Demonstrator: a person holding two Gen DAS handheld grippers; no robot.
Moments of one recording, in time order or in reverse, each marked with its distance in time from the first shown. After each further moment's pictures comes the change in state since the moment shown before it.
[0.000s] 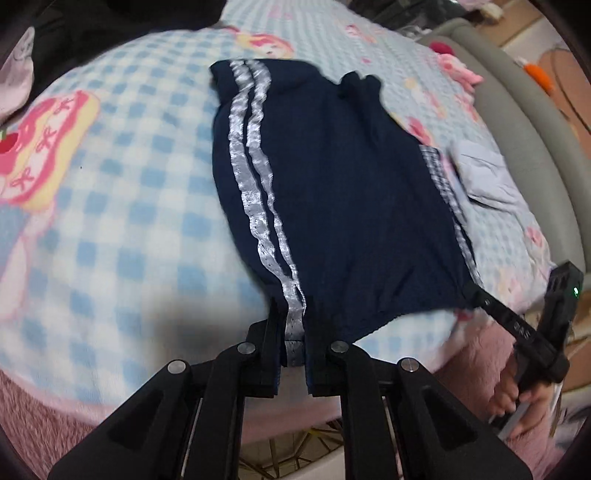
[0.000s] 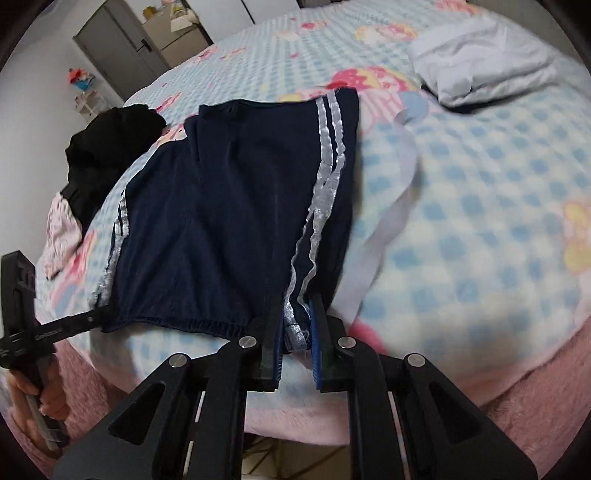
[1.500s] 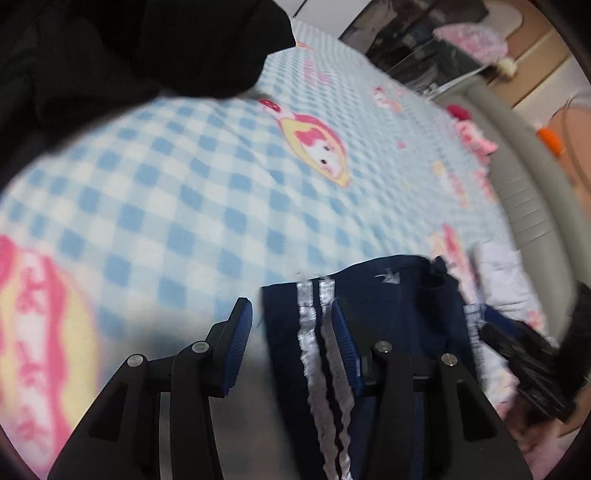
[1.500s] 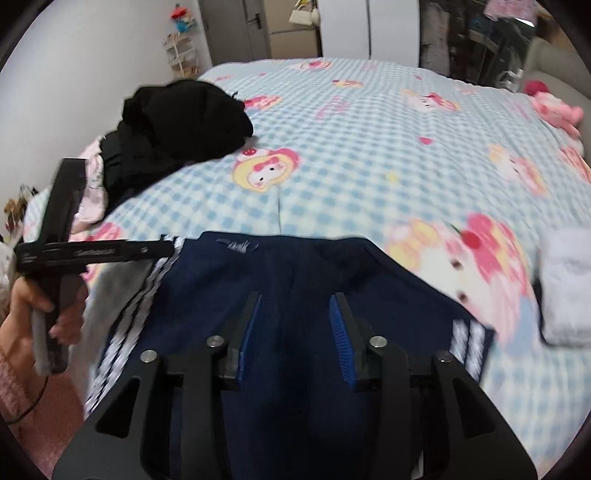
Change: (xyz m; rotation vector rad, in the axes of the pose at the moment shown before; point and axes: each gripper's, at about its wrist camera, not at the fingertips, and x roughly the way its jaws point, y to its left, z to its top) left arm 0.050 0.068 0.153 -0.093 -0.173 -0.101; right arm 0.073 0.137 0.127 -0.473 -0.067 0.042
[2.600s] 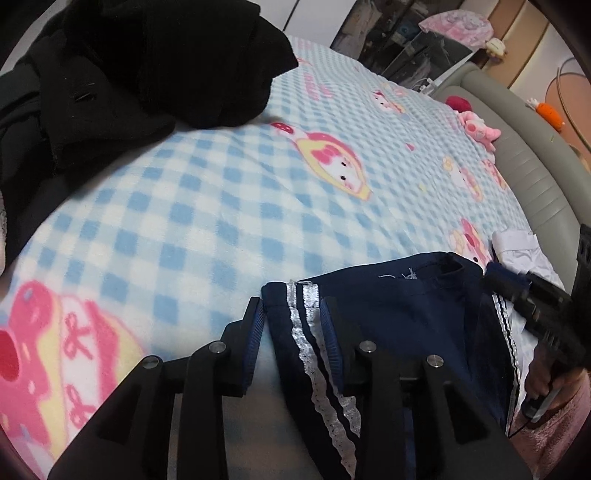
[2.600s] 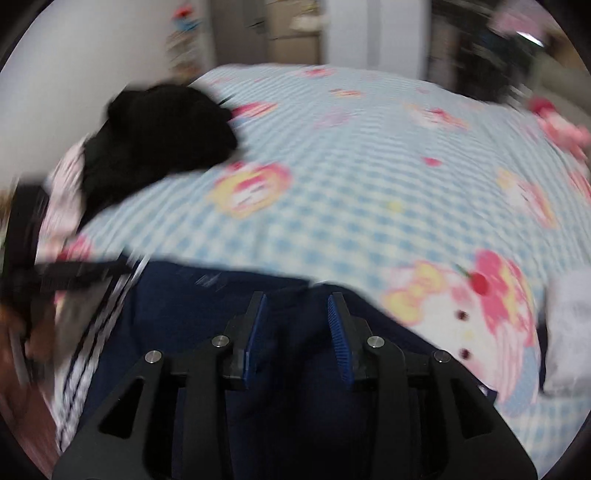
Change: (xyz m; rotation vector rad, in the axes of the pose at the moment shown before) left arm -0.022 0.010 0.007 0.127 -0.062 0.144; right arm 0.034 0.001 0.026 -0.089 -0.014 -0.009
